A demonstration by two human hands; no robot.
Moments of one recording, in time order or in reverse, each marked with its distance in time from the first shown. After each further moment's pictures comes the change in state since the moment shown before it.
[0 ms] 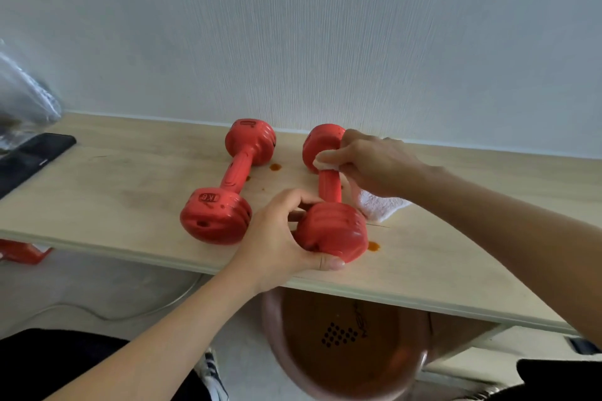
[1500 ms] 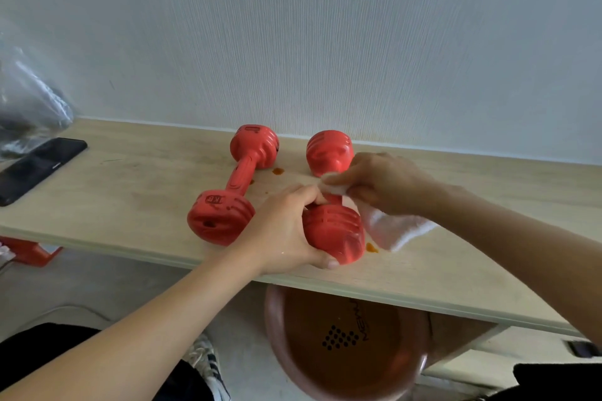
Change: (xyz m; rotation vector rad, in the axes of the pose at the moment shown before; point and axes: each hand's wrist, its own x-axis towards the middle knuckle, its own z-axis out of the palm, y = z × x) left_hand 0.013 0.020 -0.010 0.294 -0.154 0.011; right_hand -0.026 0.000 -0.004 0.160 -0.027 -0.021
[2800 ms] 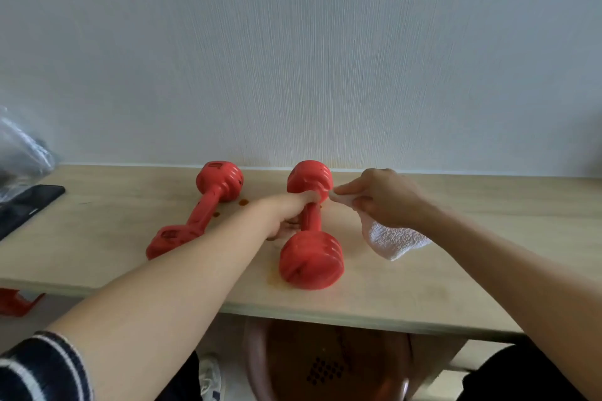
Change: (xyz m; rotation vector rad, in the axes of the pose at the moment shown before) left_hand 0.111 0.029 0.033 -0.545 -0.128 -0.734; right_hand -0.044 0.045 -0.027 0.021 0.158 0.217
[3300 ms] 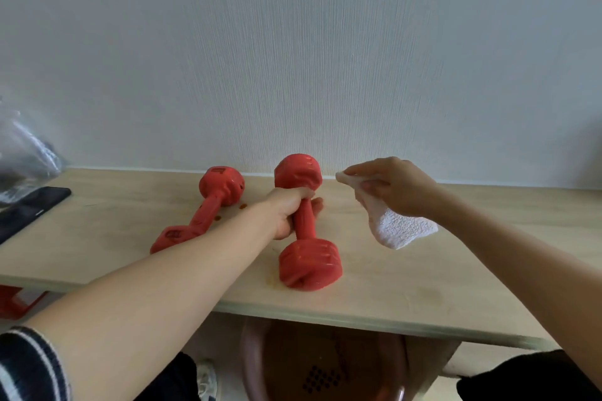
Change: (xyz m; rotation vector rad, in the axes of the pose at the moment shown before) left_hand -0.013 0.007 0.006 -0.550 -0.026 0.115; right_hand -0.012 0.005 -0.029 0.236 0.061 0.020
